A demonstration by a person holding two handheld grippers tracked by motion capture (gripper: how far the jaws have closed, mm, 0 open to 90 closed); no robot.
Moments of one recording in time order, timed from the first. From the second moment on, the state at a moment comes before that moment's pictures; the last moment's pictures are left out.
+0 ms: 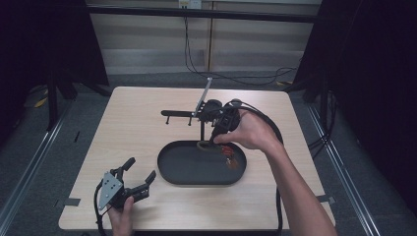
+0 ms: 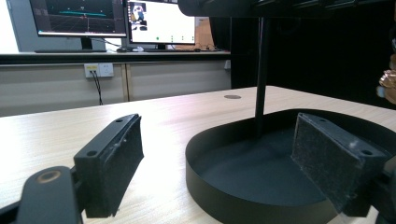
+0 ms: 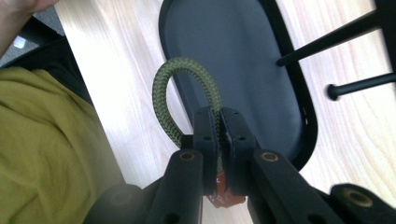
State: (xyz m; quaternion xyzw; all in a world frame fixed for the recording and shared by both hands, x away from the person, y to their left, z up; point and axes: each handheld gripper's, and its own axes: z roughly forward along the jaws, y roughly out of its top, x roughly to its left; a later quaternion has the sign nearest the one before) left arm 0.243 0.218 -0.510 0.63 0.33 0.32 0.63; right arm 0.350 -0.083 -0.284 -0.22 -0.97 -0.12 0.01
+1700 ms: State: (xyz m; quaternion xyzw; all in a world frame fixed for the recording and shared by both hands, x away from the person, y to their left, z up) left arm 0.243 0.218 -0.510 0.63 0.33 0.31 0.63; right arm 0.411 -0.082 -0.282 -0.26 -0.96 -0.10 -0.03
